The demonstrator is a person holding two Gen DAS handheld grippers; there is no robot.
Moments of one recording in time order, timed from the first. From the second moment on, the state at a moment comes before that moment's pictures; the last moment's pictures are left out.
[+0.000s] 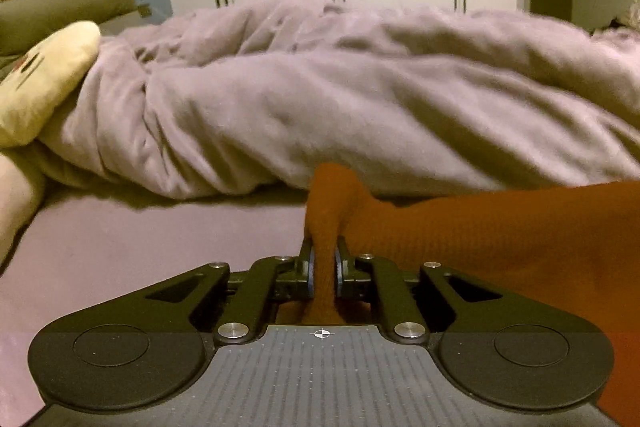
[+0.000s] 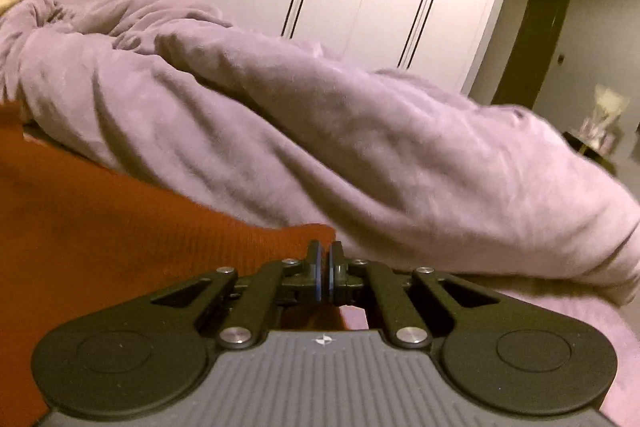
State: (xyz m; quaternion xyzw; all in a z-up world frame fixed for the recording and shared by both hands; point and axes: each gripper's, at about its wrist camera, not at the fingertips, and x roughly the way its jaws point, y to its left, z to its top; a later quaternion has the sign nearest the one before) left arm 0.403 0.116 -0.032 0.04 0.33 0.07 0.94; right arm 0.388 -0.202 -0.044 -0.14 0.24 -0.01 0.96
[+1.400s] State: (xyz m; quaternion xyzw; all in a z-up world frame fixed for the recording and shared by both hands) left arm 0.298 0.121 -0.046 -0.04 0.42 0.08 0.90; right arm 0.256 -0.225 -0.070 0.01 0.31 0.01 0.95
